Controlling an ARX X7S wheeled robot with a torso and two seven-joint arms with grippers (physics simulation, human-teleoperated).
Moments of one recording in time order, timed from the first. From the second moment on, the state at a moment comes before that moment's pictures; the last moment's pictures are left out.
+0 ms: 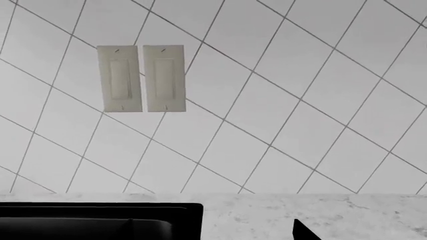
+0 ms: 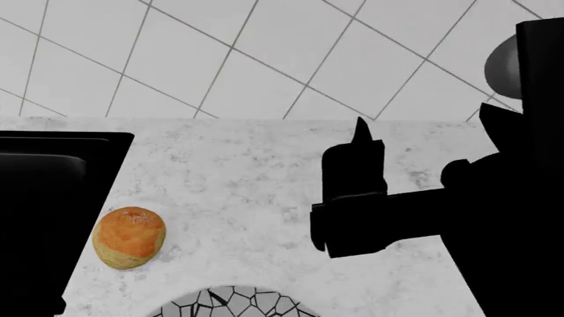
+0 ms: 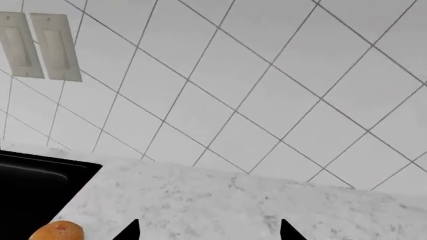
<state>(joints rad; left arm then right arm) -0.85 -1.03 0.82 1.02 -1.34 -0.34 -1.38 1.45 1.08 -0.71 -0.68 2.18 0.68 1.20</state>
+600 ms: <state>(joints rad) -1.11 -1.01 0.80 0.82 -1.59 -0.47 -1.28 1.27 1.16 -0.67 -0.82 2.01 0.54 1.23</state>
